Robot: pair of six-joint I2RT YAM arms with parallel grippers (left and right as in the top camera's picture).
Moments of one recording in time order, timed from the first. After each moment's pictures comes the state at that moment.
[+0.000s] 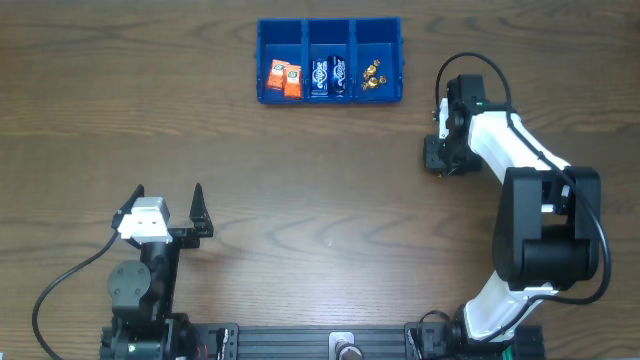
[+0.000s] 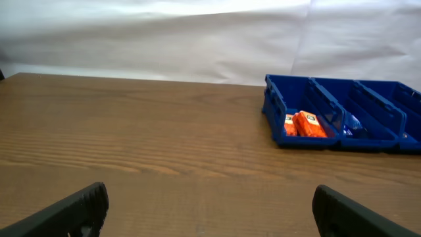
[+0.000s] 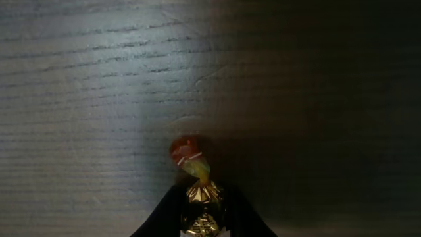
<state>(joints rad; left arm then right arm) -0.03 0.01 0.02 -0.12 0.00 -0.07 0.01 1.88 1.14 -0.73 -0.02 0.05</state>
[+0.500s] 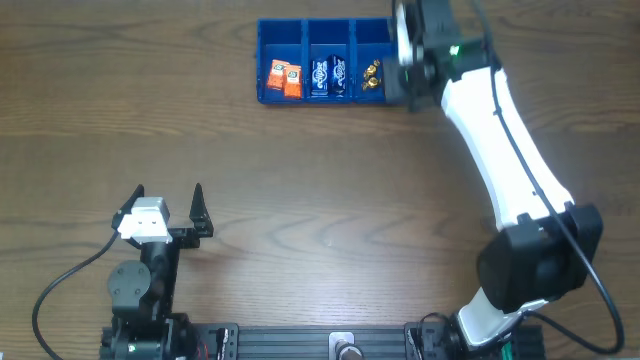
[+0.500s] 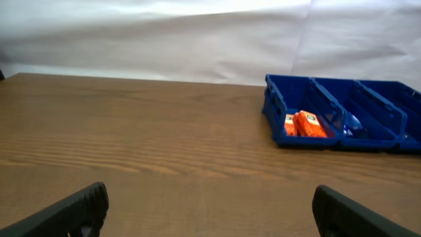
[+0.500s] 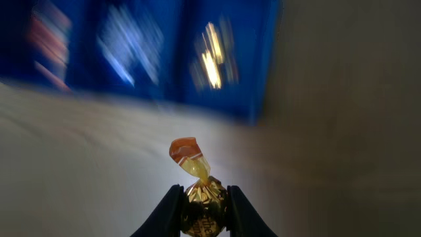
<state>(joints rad) -0.03 0.01 0.02 -0.12 0.00 -0.07 0.26 1.81 1.73 -0.93 -0.01 0.13</state>
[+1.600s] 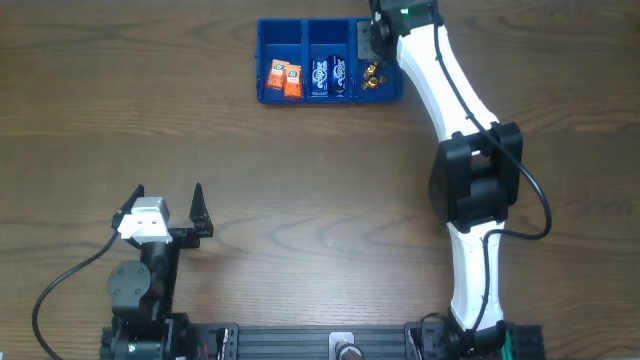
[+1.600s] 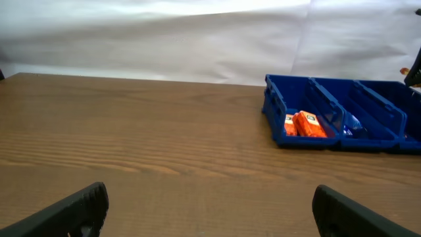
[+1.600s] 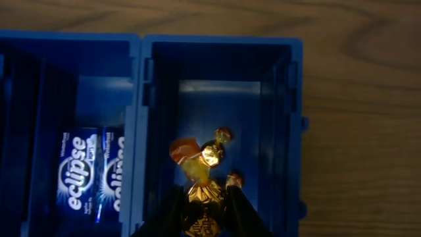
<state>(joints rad) -0.03 0.01 0.02 -0.12 0.00 -0.07 0.27 2.30 2.13 -0.87 0.11 0.22</state>
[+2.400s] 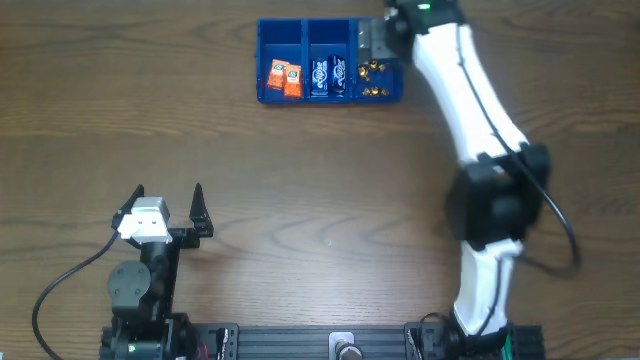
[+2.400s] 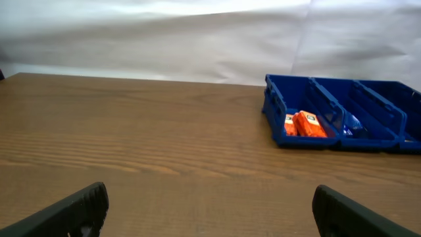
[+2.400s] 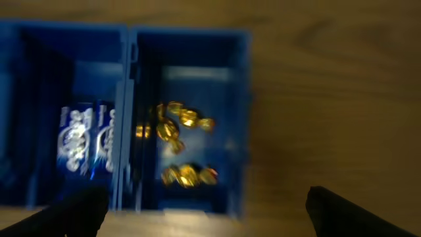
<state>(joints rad) -0.03 0.01 0.02 -0.12 0.00 -0.07 0.25 2.10 2.05 -0.96 0.14 0.17</state>
